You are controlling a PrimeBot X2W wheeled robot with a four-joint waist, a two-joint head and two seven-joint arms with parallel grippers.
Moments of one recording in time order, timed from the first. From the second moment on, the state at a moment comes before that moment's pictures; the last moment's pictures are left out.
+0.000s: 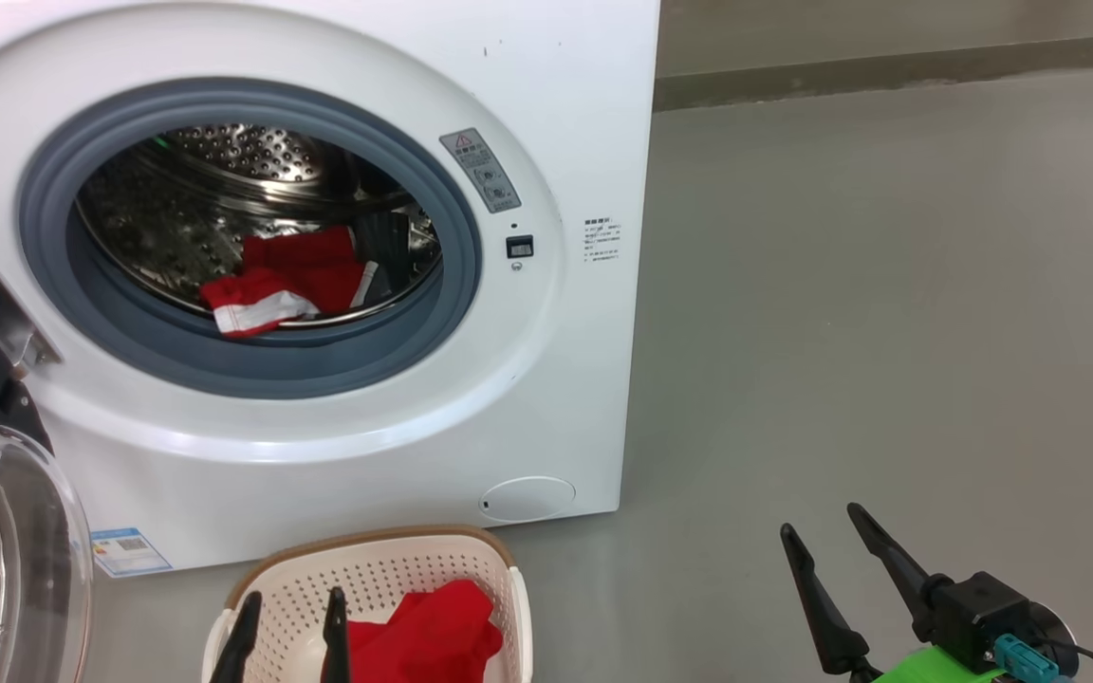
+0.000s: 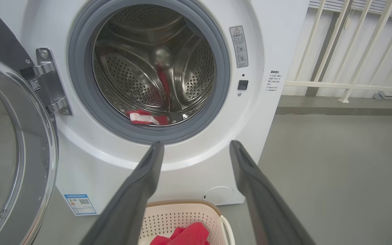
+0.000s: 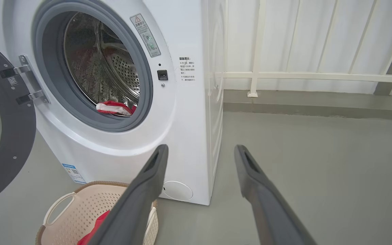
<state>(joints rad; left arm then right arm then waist) 0.19 0.06 -0.12 -0.07 -0.18 0.13 -0.16 0.08 -0.04 0.09 0.13 0.21 0.13 -0.15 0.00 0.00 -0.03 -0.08</state>
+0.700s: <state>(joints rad) 0.21 0.07 -0.13 -0.08 -0.18 0.15 -0.13 0.10 -0.04 0.08 0.12 0.21 0.13 -0.15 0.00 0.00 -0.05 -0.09</state>
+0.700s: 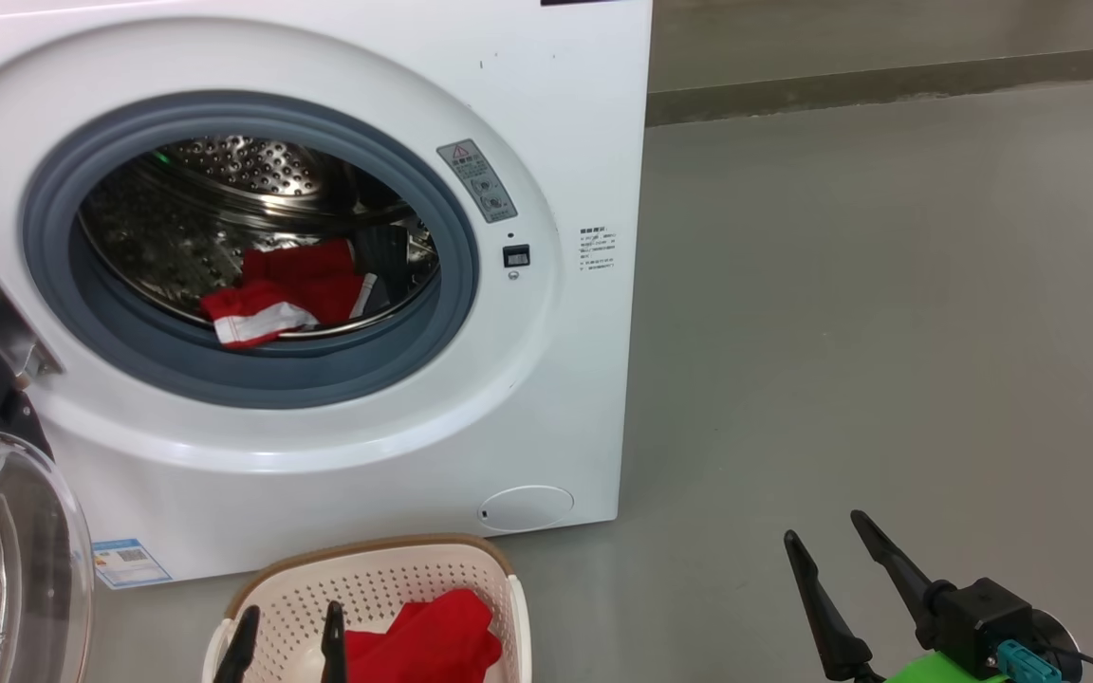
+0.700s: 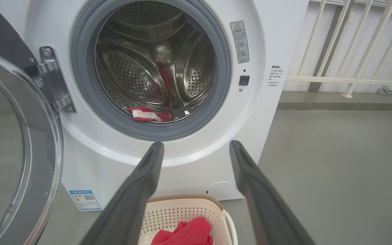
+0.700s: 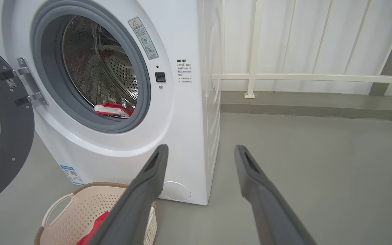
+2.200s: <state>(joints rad) -0.75 0.24 -0.13 0.74 -0.17 0.04 -0.13 -0.14 -0.04 0.15 0.09 0.24 0.13 -0.21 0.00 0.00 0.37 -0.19</state>
